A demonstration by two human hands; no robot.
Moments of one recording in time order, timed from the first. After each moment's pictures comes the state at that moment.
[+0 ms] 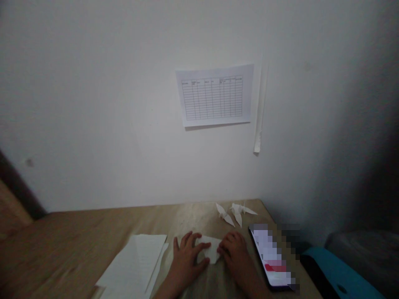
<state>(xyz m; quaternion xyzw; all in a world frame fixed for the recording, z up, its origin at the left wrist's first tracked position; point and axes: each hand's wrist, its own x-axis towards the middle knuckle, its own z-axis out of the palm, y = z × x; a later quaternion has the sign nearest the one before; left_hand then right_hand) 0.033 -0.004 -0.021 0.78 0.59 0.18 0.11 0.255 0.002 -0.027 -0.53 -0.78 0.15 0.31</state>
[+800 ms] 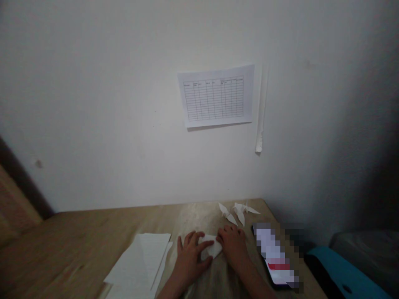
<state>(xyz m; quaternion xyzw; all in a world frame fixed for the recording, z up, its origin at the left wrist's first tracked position) 0.037 -0.005 -0.017 0.77 0.61 0.17 0.12 0.230 0.034 -0.033 -0.61 -0.77 0.00 0.20</state>
